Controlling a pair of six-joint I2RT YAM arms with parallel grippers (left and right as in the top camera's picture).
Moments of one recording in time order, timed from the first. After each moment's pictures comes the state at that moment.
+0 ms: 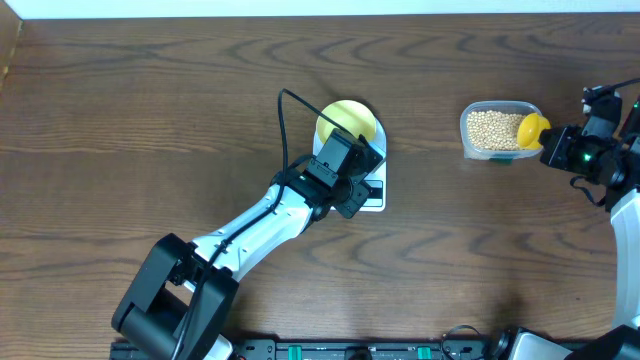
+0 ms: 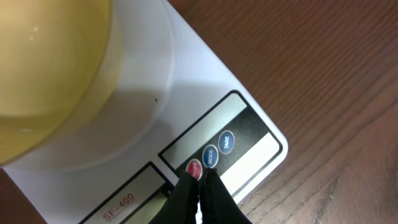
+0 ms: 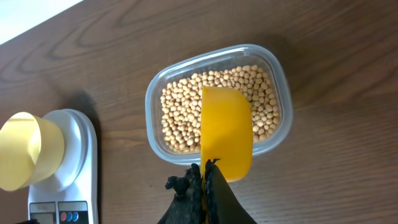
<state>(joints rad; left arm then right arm) -0.64 1.69 0.98 -0.30 0.12 0.09 -0.38 1.38 1.08 -0.61 -0.45 0.02</state>
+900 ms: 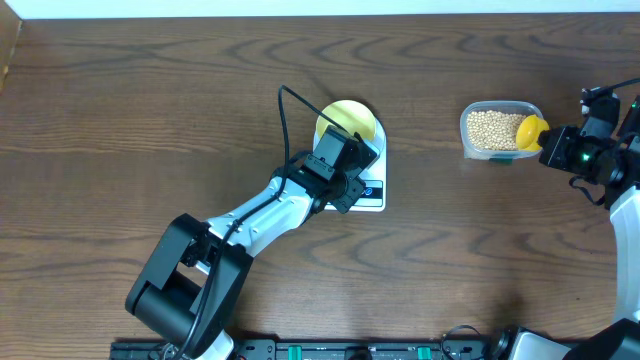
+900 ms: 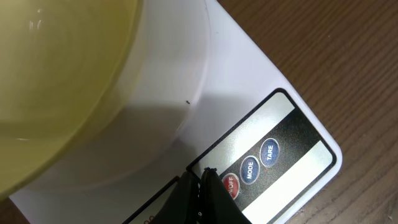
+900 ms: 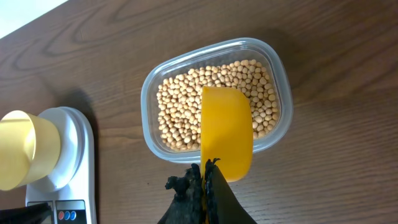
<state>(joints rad) -0.60 1.77 0.98 -0.24 0.12 0.14 -0.38 1.40 1.08 -0.62 -0.44 0.02</state>
